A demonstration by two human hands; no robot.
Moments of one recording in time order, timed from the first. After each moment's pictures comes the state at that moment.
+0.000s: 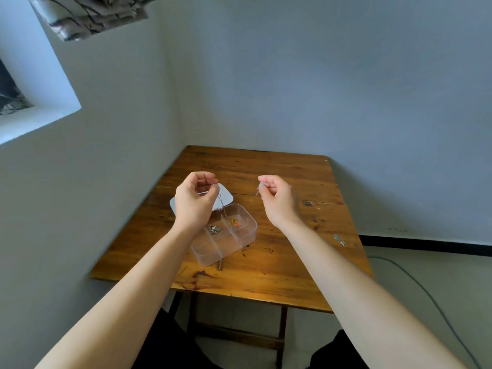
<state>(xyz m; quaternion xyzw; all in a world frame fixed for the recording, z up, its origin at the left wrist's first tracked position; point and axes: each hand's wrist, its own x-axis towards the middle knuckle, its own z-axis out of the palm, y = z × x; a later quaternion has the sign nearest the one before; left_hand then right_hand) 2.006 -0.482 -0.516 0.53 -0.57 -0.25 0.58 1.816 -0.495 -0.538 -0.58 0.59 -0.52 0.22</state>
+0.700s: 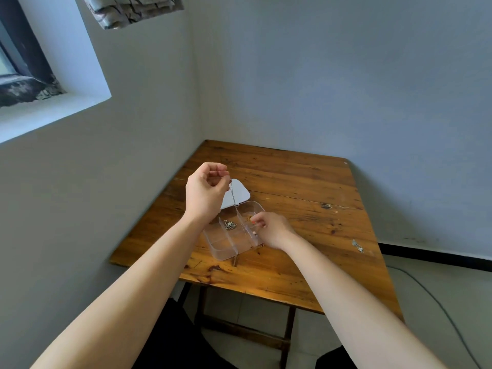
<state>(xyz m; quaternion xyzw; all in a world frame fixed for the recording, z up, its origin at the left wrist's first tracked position) 2.023 -0.482 -0.505 0.54 -0.55 -0.25 0.58 1.845 -0.498 -0.589 -0.71 0.62 -0.14 0.29</state>
